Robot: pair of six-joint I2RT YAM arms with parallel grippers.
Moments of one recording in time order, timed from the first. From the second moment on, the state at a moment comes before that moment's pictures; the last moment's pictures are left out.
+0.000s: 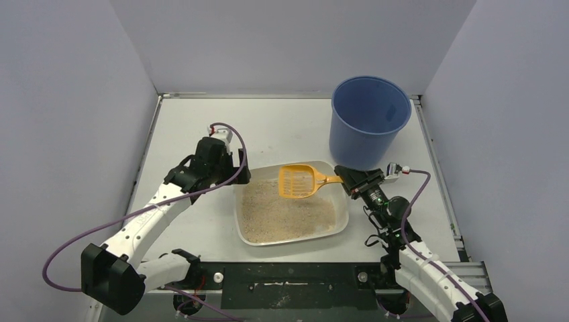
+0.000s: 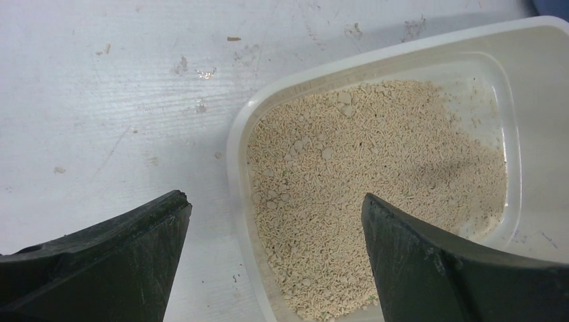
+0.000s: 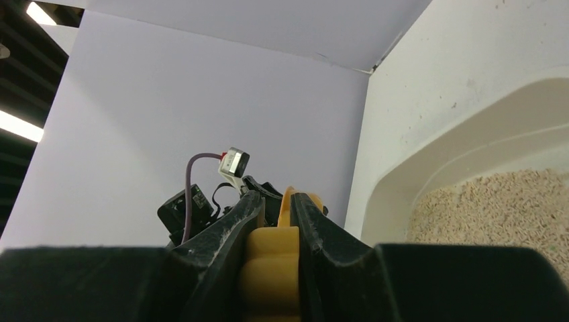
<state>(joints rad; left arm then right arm) -0.45 1.14 0.92 -0.58 -0.06 -0.44 0.39 0.67 0.11 0.70 -0.14 1.43</state>
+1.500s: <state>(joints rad) -0.53 1.08 0.91 -0.49 -0.16 -0.36 0.28 0.89 0.94 0.33 0.43 0.37</state>
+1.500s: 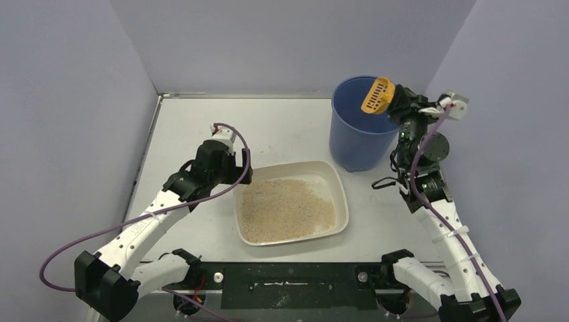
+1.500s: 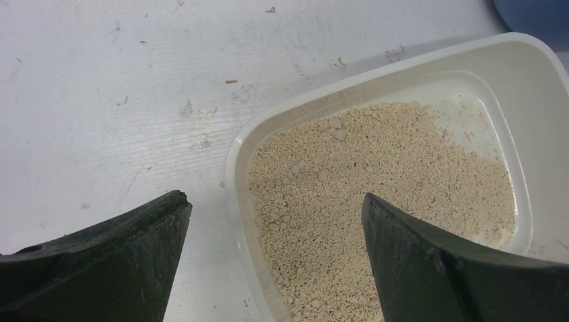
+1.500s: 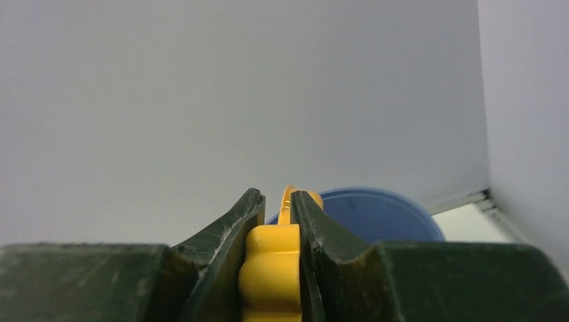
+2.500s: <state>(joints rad) -0.63 0.91 0.89 -0.49 -0.21 -0.35 0.54 1.26 1.45 -0.12 0.32 -0.70</state>
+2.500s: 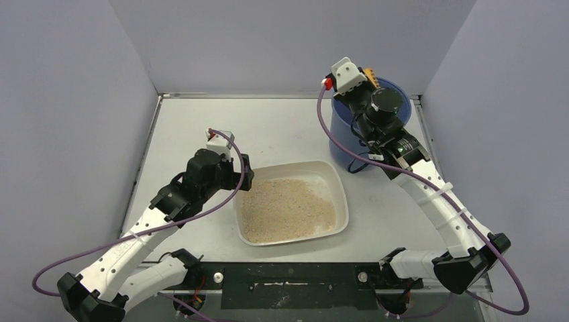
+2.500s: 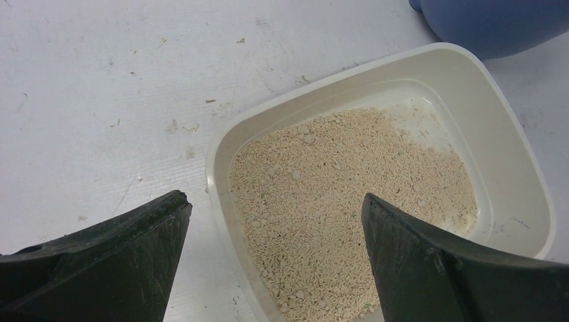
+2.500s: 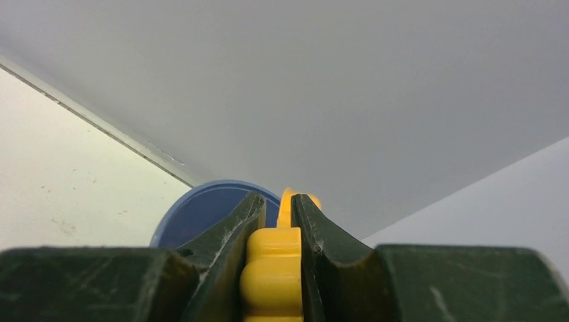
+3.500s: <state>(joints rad) -0.63 0.85 0.89 -0.50 -0.27 -0.36 0.62 0.79 1.07 -0.14 0.05 0.47</state>
